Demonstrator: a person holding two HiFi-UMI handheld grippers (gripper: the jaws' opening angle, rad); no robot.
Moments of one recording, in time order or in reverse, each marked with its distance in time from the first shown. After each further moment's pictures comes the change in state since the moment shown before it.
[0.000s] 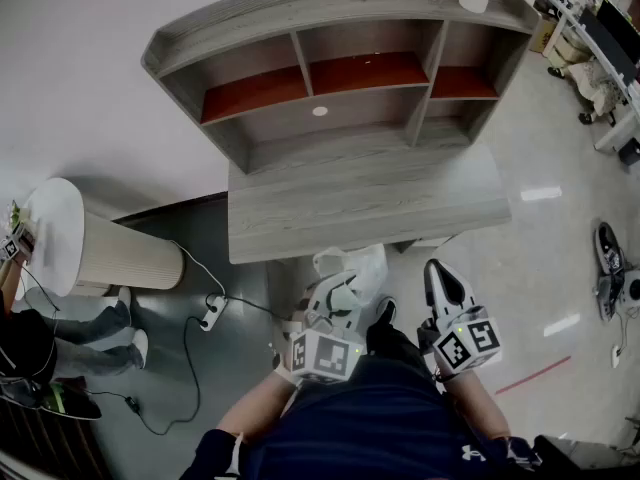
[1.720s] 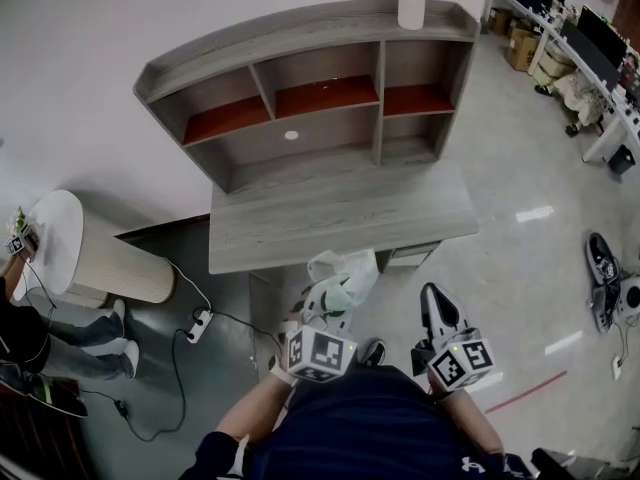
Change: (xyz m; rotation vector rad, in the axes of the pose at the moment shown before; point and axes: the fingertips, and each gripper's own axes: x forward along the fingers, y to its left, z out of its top) left arm 0.025 -0.075 0.043 0.084 0.053 0.010; right arm -0.107 -0.058 0.008 0.101 -0.071 -0.026
